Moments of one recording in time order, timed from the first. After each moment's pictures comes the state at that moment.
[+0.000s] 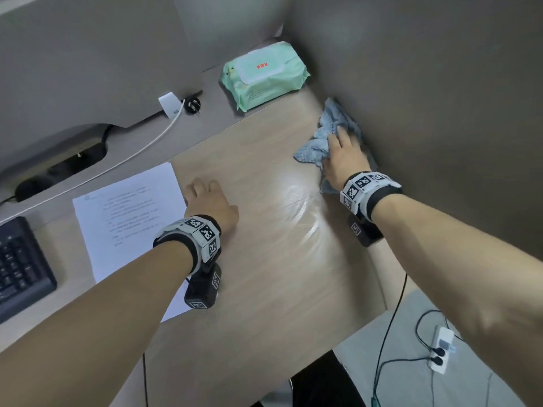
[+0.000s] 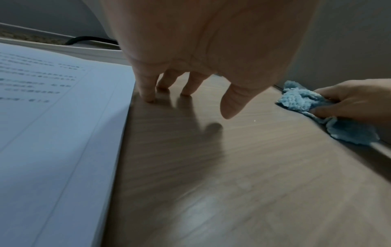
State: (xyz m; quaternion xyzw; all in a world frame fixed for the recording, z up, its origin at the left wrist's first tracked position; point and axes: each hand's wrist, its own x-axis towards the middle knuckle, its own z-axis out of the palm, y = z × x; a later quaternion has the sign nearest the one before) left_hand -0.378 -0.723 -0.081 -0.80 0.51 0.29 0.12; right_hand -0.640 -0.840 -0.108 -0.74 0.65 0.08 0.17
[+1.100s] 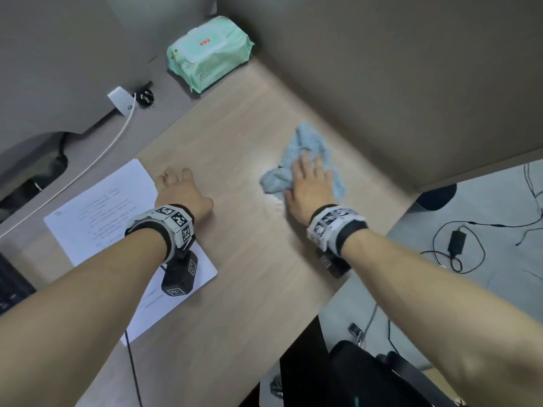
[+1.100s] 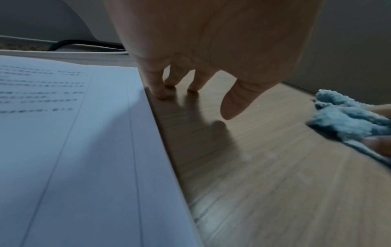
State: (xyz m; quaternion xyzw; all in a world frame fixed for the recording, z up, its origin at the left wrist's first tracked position) left_hand -0.358 -0.710 -0.087 -0.76 0.58 0.26 0.16; right_hand -0.608 -0.675 -0.102 -0.69 0.68 0.11 0.20
